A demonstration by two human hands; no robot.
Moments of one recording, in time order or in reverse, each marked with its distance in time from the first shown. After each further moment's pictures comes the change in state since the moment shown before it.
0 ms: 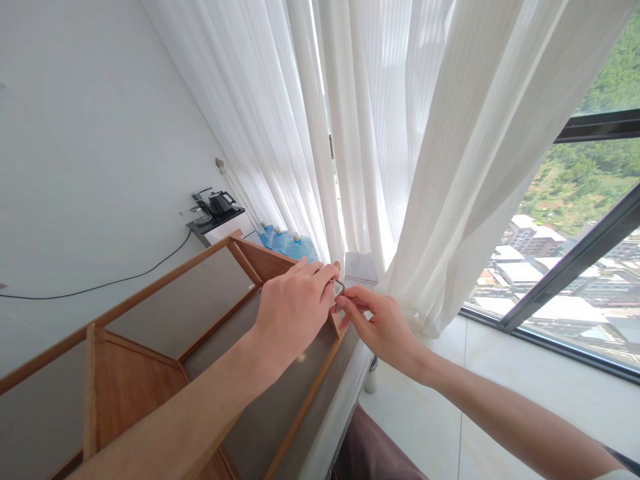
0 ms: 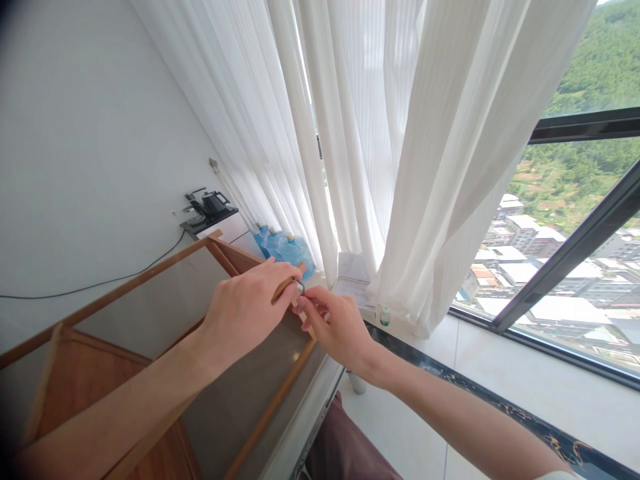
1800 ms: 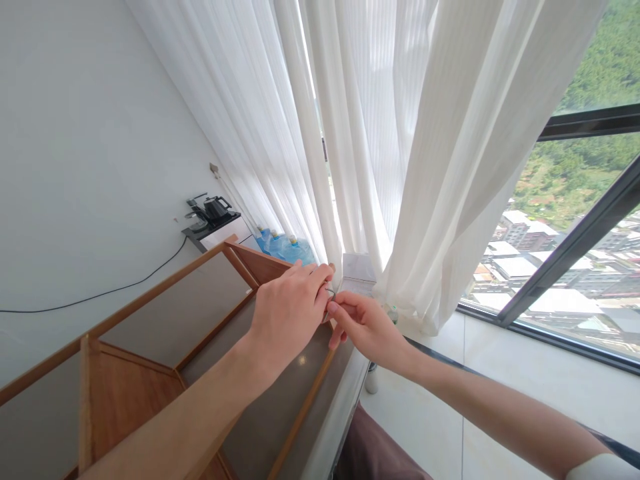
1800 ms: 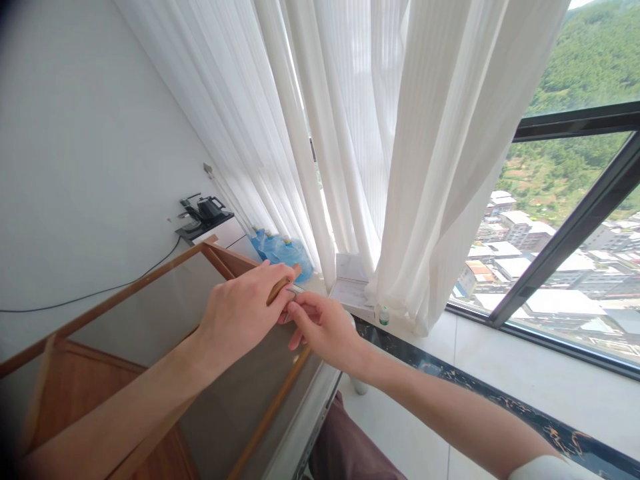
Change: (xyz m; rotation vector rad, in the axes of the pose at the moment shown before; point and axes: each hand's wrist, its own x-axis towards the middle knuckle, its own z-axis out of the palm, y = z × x) left_hand 0.001 0.001 -0.003 0.052 -0.017 -0.005; right_hand 0.000 -0.008 0.008 0.373 -0.170 0.142
